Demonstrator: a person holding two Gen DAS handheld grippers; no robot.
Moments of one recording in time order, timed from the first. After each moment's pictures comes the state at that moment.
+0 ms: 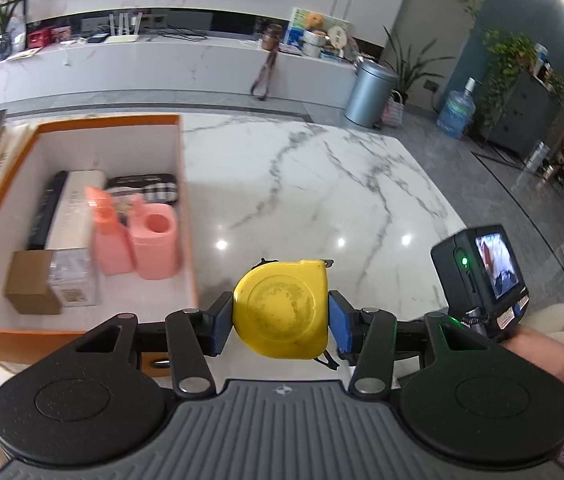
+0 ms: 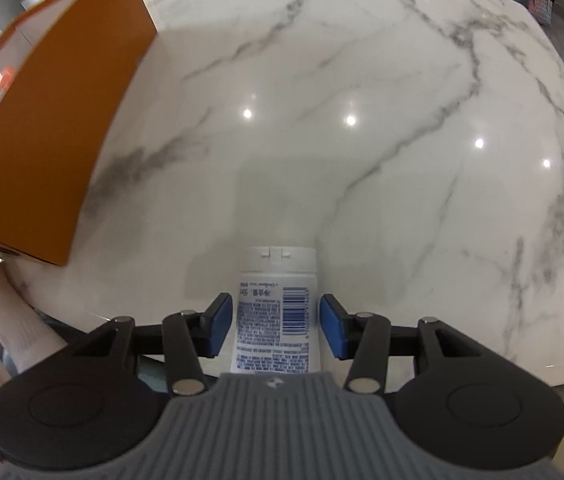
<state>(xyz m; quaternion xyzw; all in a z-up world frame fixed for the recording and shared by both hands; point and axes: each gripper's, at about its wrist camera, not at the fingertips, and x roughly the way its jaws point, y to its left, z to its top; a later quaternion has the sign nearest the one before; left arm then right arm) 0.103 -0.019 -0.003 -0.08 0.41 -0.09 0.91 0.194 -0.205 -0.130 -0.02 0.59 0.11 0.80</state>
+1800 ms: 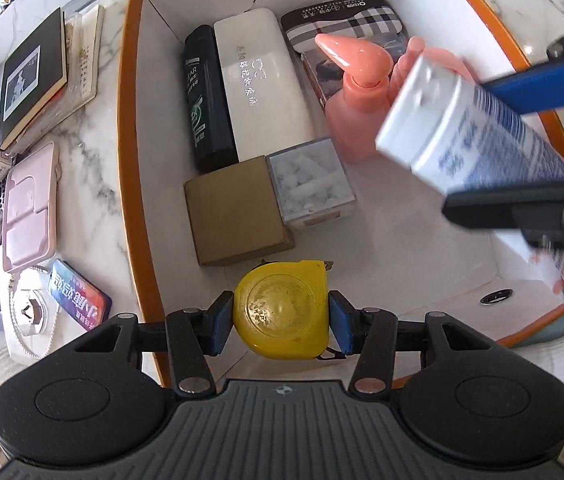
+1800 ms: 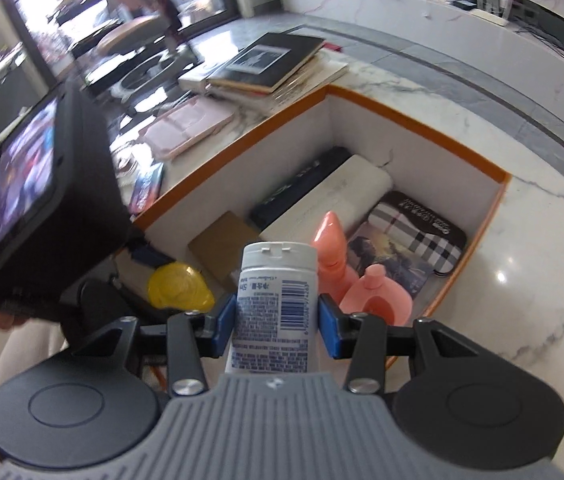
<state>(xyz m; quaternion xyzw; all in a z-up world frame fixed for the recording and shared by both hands) 0.209 0.113 -0.078 0.10 0.67 0.03 0.73 0.255 0.010 -0.029 -0.16 0.45 0.45 0.75</state>
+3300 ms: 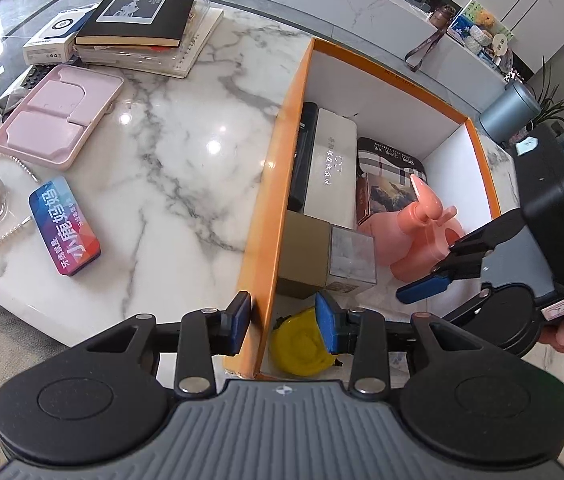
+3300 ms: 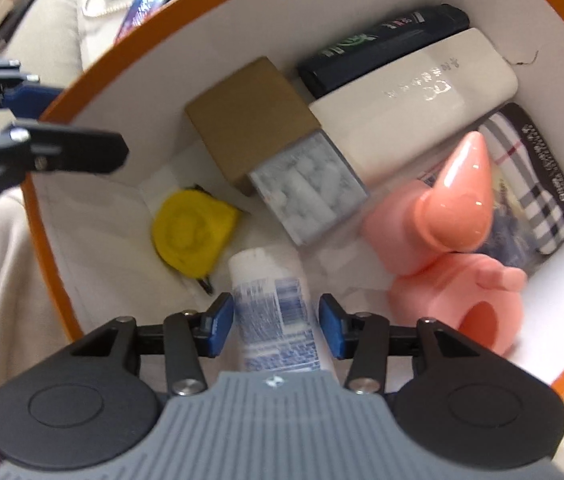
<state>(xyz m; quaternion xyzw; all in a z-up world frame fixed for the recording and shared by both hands) 0.149 0.216 -0.050 -0.21 0.52 0.05 0.83 0.274 0.091 -0.111 -0.33 0.60 0.43 0.59</state>
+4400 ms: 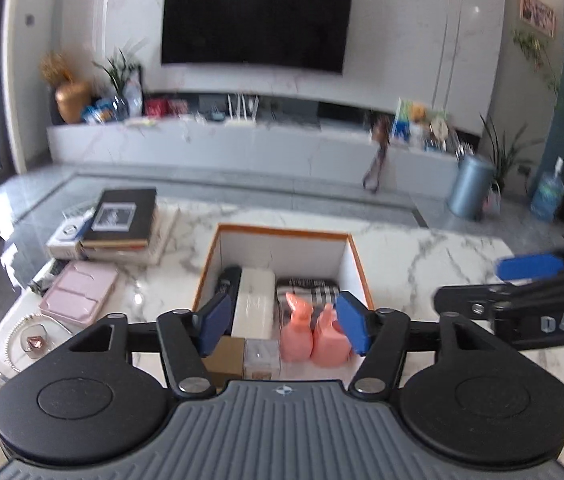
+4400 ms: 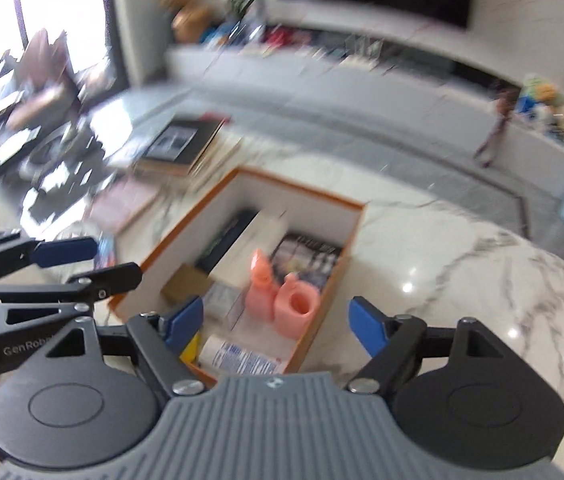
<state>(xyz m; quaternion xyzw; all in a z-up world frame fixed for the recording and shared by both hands) 0.066 0.085 0.072 -0.06 0.29 0.07 0.95 0.142 -0.067 0.094 -0.08 0.35 0.25 0.90</state>
